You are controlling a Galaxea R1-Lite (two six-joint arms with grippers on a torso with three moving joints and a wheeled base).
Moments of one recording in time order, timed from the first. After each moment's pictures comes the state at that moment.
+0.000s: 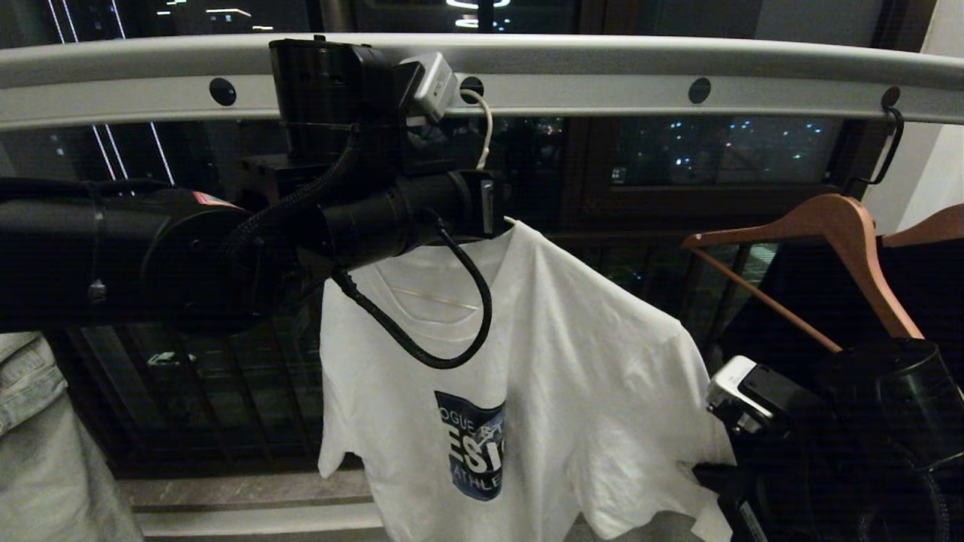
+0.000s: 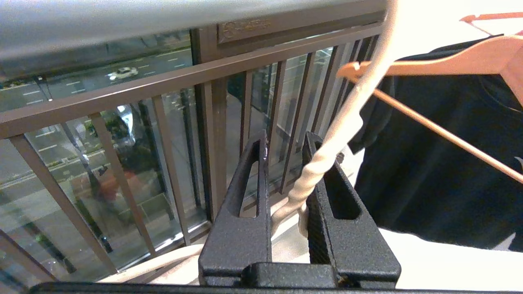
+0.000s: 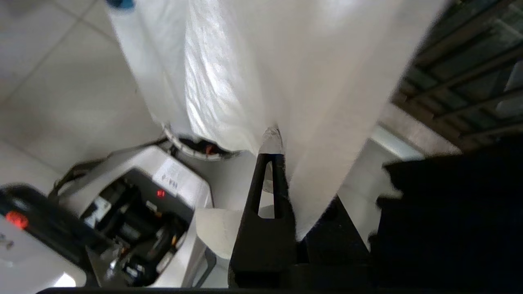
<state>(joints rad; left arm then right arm) -0.66 1.77 -1.43 -0.34 0.02 -0.13 0.55 1.39 -0.58 -0.08 -0.08 -0.10</state>
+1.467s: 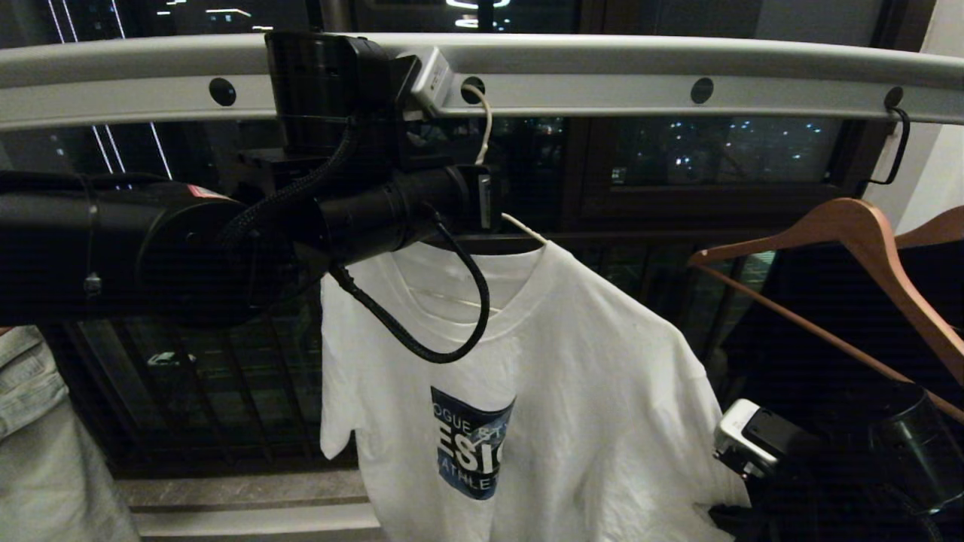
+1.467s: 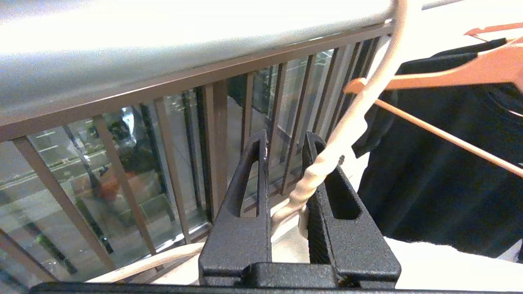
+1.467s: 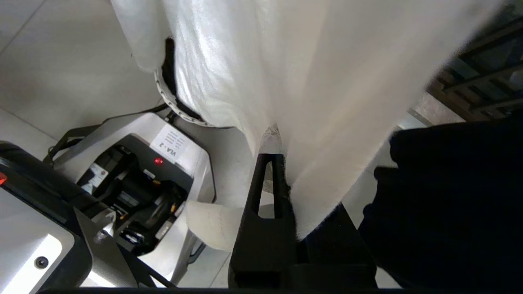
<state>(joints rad) -0.65 1.77 -1.45 -0.33 0.02 -0.13 0.55 1.38 -0.48 -0.09 -0.08 -0.12</state>
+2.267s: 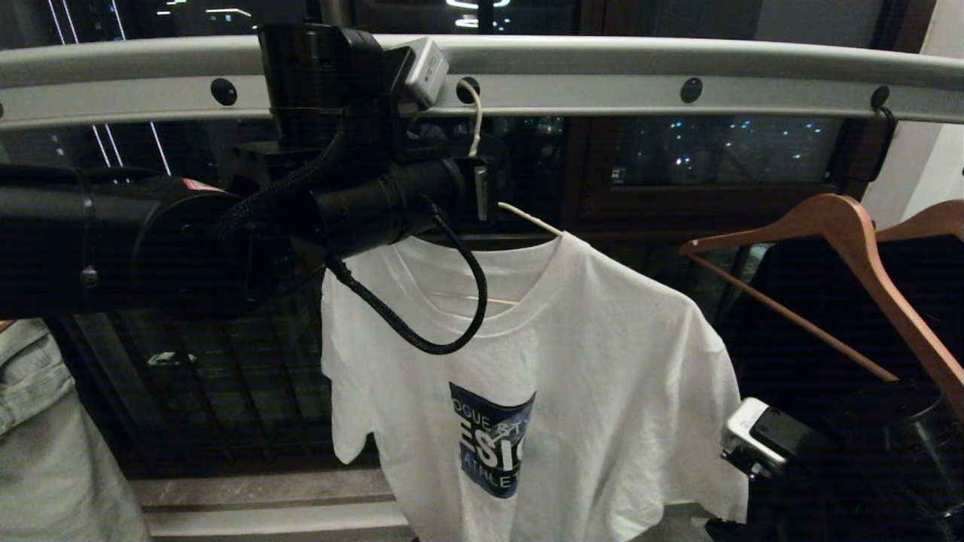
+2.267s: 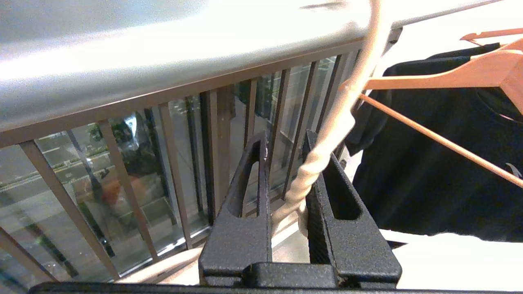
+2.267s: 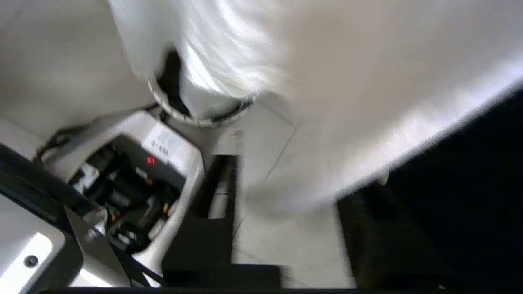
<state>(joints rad) -0.65 1.77 -1.46 -0.33 0.02 -0.13 0.56 1.35 -0.48 -0.09 -0.09 -0.12</state>
